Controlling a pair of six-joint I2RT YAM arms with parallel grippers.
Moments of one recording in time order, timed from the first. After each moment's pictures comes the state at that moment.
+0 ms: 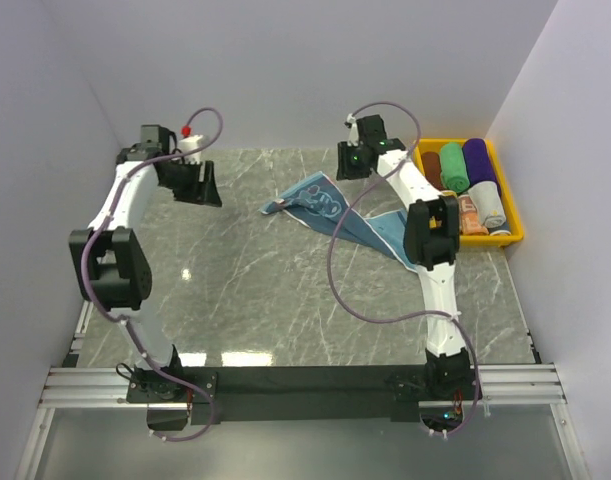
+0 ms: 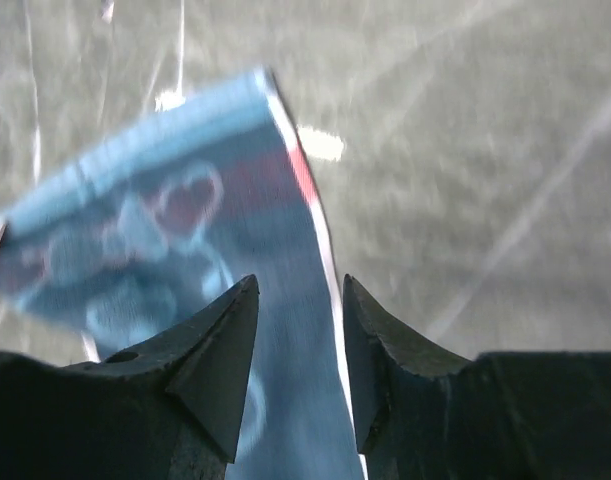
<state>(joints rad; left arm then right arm) 0.02 1.85 1.67 -0.88 0.54 0.17 0.25 2.40 2.19 -0.65 -0.19 0.13</state>
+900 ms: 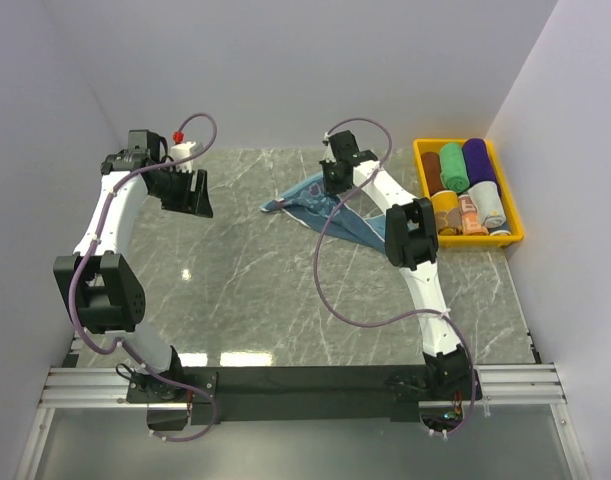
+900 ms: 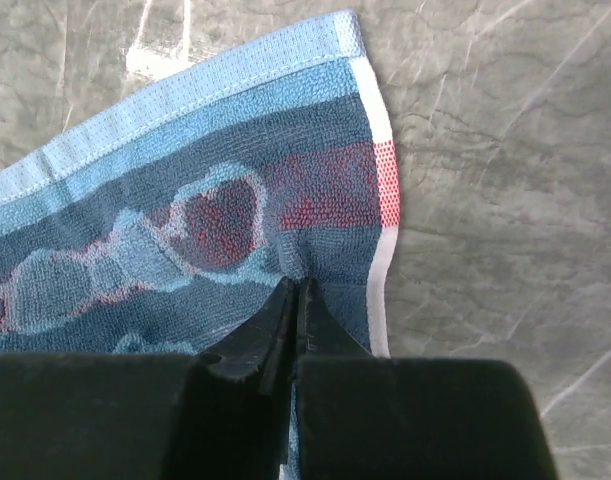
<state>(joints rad) 0.05 1.67 1.58 -1.00 0.49 0.22 0.36 2.56 2.30 -0.67 -0.09 0.17</state>
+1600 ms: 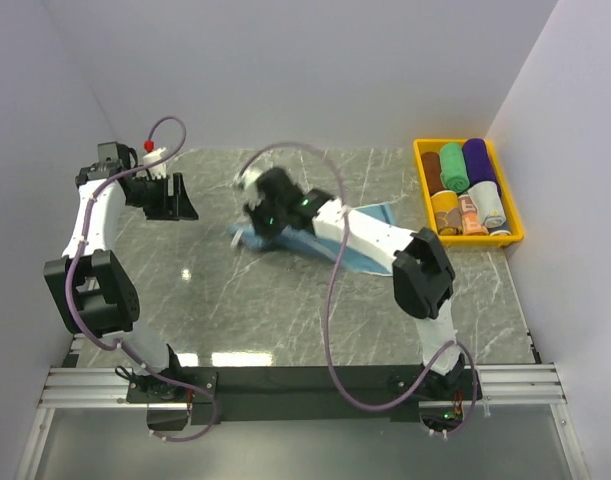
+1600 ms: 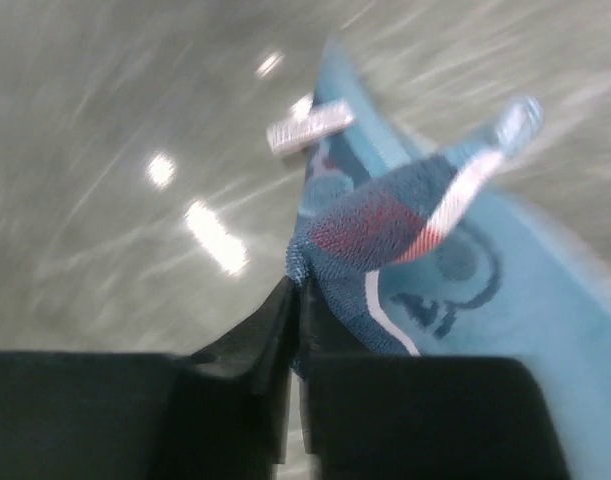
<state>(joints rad) 0.23 1.66 1.51 -0.97 0.64 0.21 0.79 2.02 1.81 -0.49 -0.09 0.02</state>
